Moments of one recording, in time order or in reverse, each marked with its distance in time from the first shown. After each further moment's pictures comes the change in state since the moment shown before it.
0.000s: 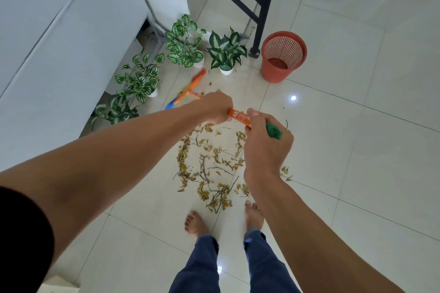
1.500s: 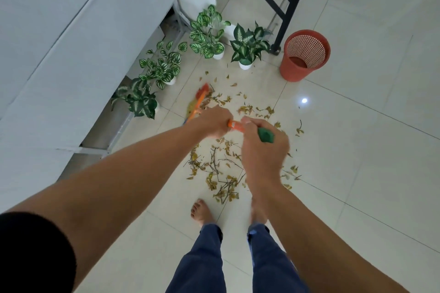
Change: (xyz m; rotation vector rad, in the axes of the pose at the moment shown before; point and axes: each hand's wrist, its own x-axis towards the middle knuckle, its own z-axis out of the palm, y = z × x) left_hand -0.043 -0.042 0.089 -0.311 0.067 0.033; right_hand -0.053 0.026 0.014 -0.228 -0.199 -0.038
